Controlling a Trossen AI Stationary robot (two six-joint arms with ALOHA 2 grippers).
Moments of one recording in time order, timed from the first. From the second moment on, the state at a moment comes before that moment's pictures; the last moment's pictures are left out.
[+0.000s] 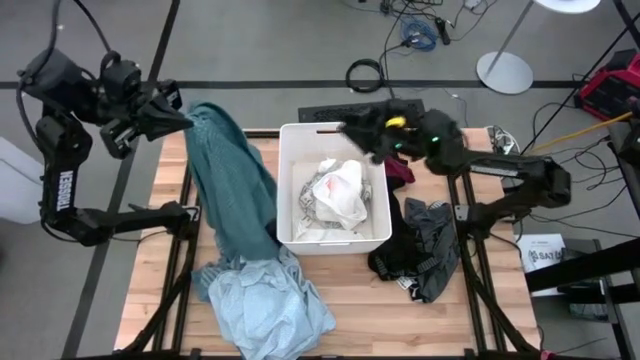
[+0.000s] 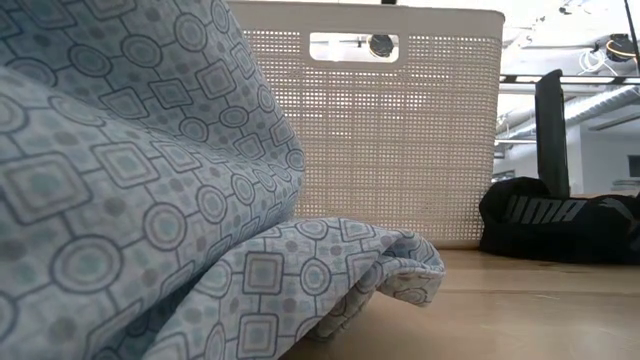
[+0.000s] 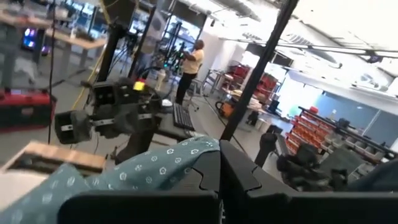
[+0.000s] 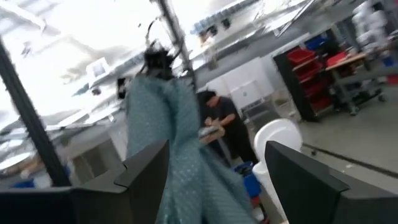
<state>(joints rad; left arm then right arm) 0.88 1.03 1.85 -0.68 1.11 -0.52 -0.28 1.35 1.14 0.57 -0.16 0.57</state>
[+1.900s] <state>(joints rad) 0.53 1.17 1.83 -0.75 0.72 -0.31 -0.14 2.03 2.35 -0.33 -0.41 0.14</state>
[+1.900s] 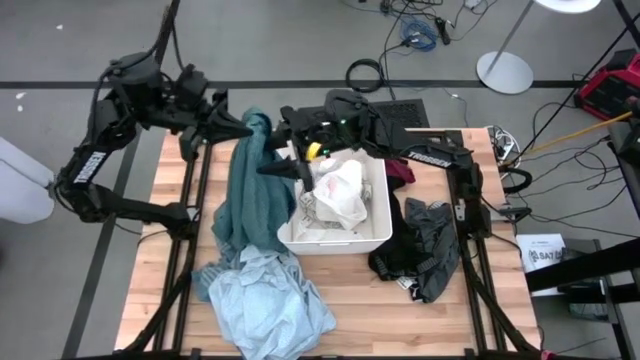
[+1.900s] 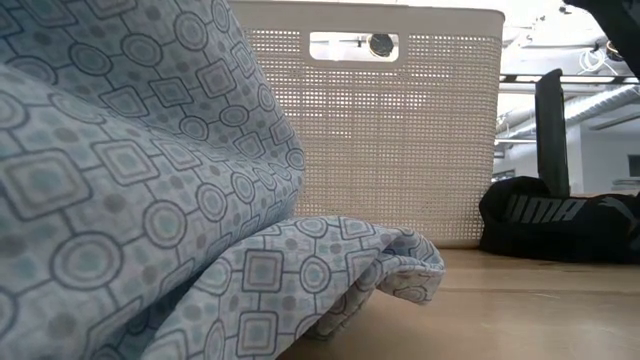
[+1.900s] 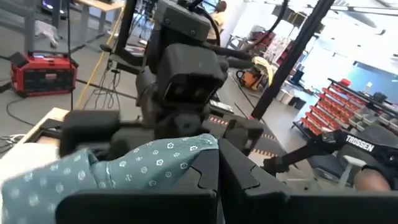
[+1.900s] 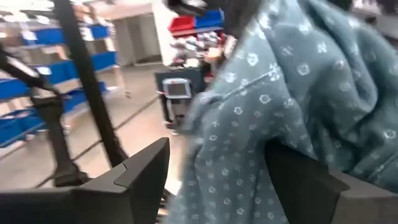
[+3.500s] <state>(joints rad) 0.51 0.94 1.83 -0.89 0.44 -0.10 -0.01 1.66 2.36 0.14 -0.81 0.53</state>
